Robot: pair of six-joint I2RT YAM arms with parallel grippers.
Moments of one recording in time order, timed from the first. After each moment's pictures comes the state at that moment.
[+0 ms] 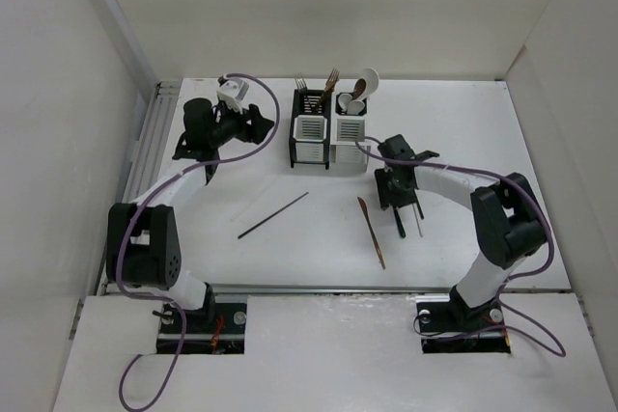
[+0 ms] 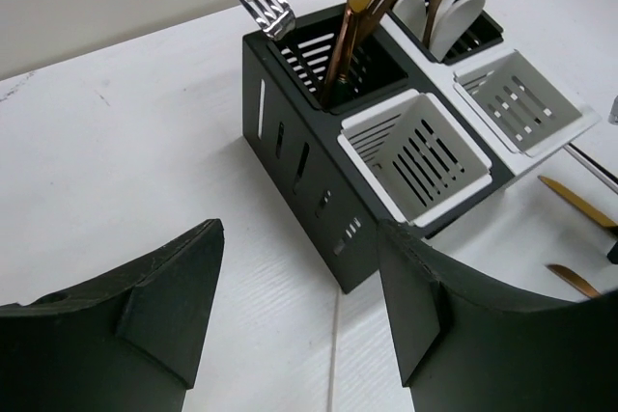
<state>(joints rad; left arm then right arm) -0.11 1.54 0.99 0.33 0.56 -0.05 0.42 1.70 1.03 -0.57 0.10 0.28</state>
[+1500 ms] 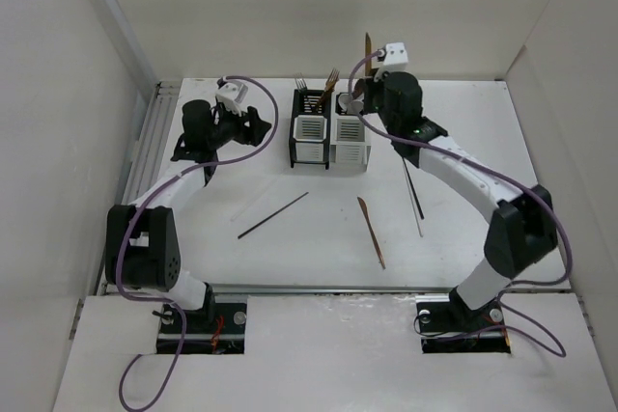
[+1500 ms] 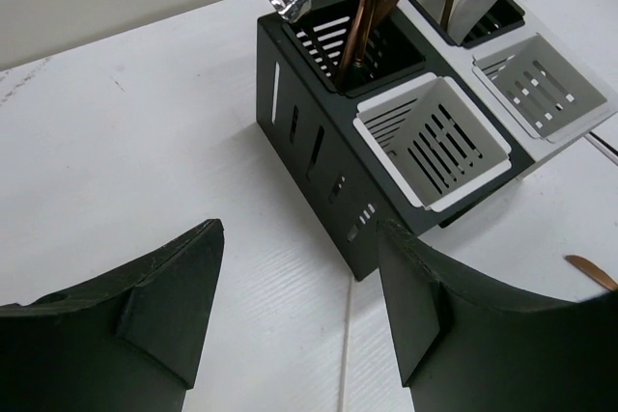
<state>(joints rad) -0.10 1.50 0.94 0.31 0.54 -0.02 0.50 1.58 1.36 0.10 0.32 0.10</state>
